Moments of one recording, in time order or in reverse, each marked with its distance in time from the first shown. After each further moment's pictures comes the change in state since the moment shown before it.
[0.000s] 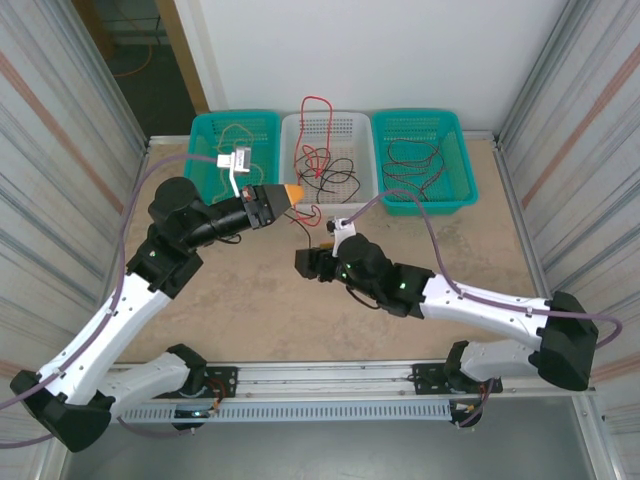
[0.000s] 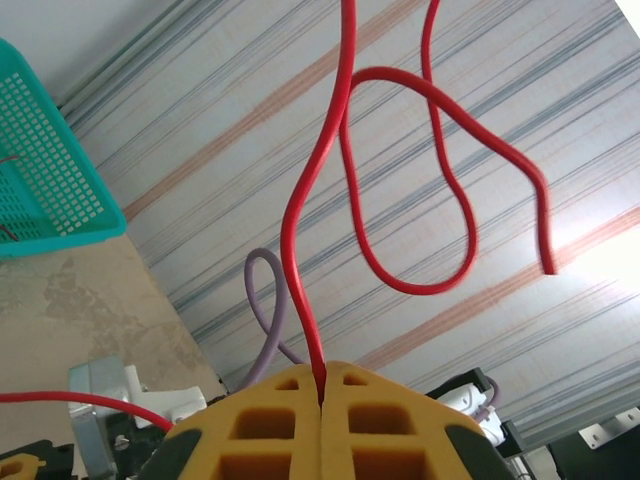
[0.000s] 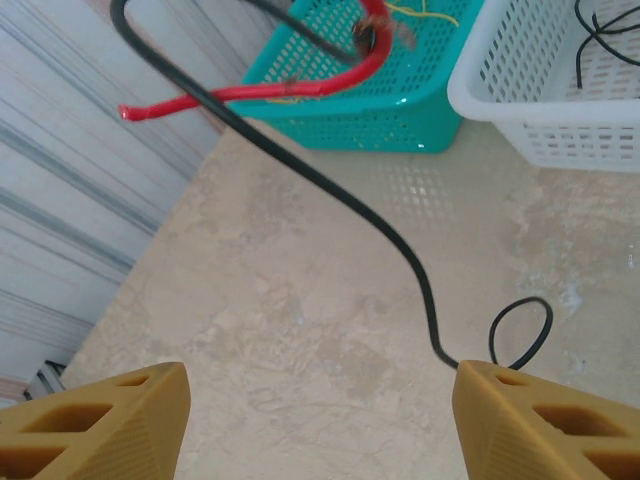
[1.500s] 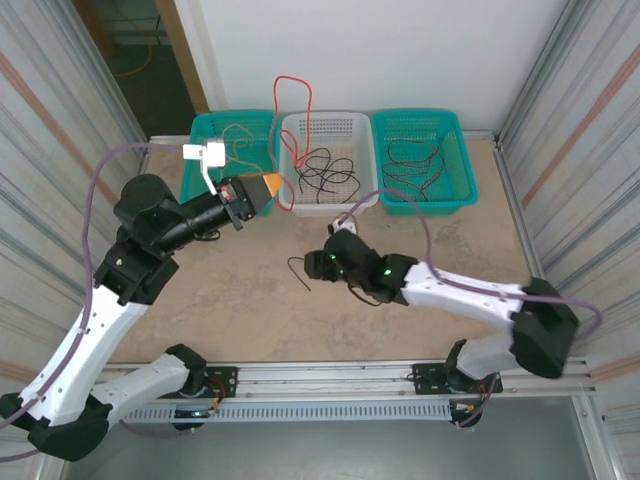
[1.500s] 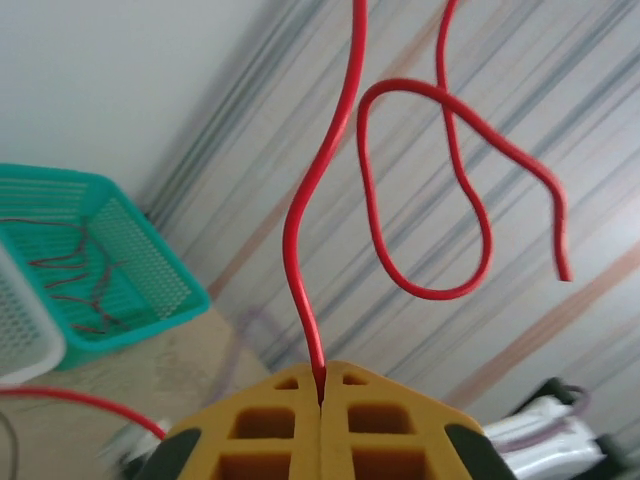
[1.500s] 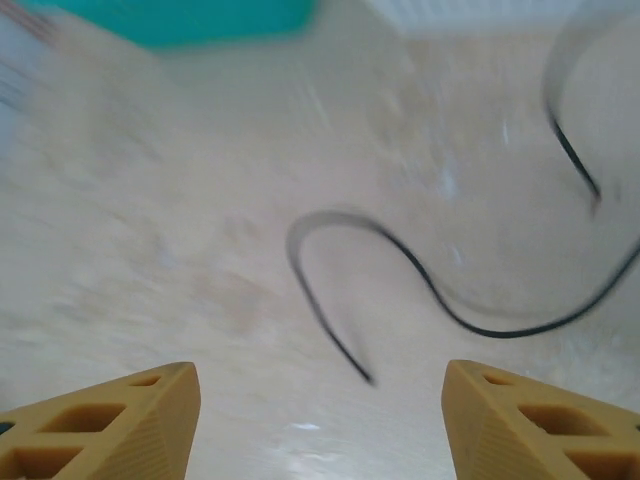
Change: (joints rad) left arm 0.018 -0.064 0.134 -0.232 -0.162 0.307; right arm -0.060 0.063 0.090 -0.255 0.008 0.091
